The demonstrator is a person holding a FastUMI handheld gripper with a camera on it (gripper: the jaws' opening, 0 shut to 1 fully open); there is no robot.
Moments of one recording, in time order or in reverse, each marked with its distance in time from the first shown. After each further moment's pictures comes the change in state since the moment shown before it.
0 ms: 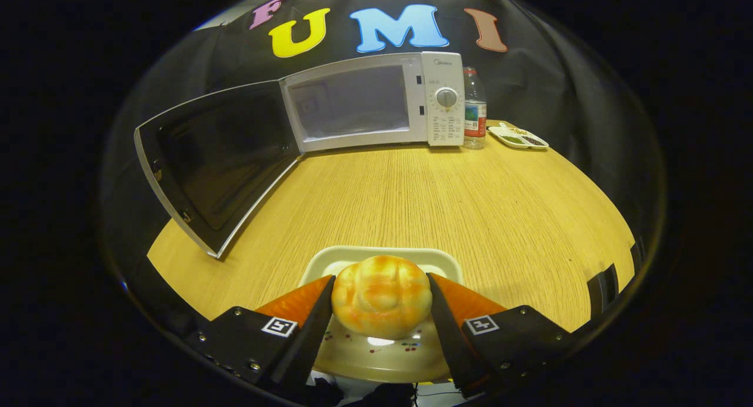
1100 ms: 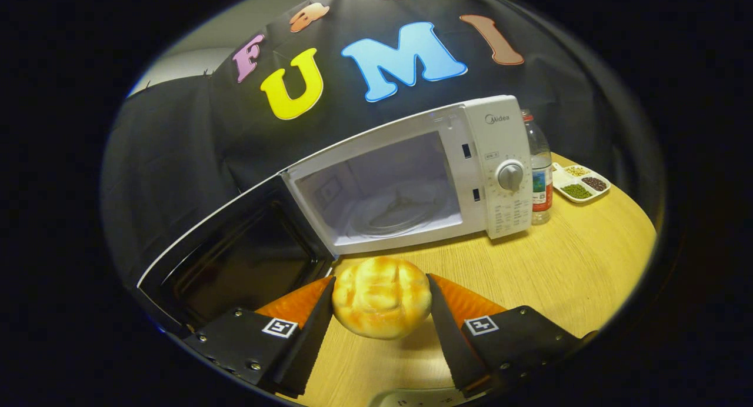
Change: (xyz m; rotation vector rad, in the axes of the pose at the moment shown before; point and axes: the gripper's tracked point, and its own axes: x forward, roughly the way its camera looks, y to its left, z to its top) arm 0.089 0.050 0.185 0.168 -0.215 0.207
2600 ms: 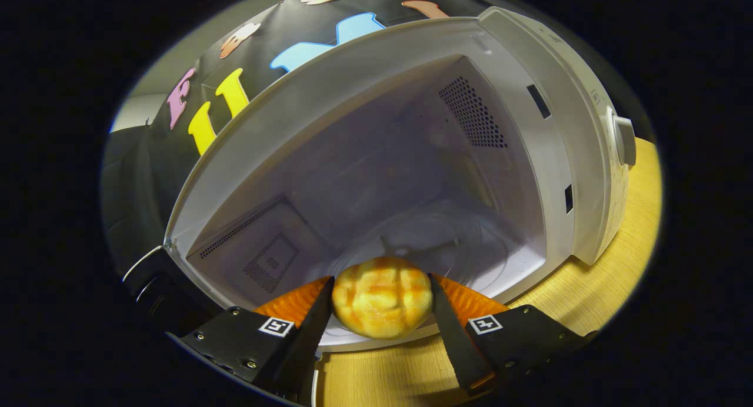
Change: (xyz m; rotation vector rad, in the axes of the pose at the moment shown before) arm 0.199 -0.013 0.052 0.256 -0.228 -0.147
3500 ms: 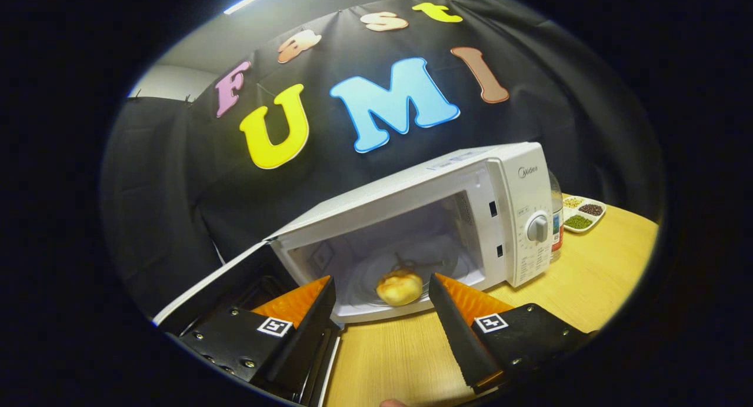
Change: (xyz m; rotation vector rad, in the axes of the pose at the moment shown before) arm -0.177 0.053 0.043 -0.239 -0.079 0.044
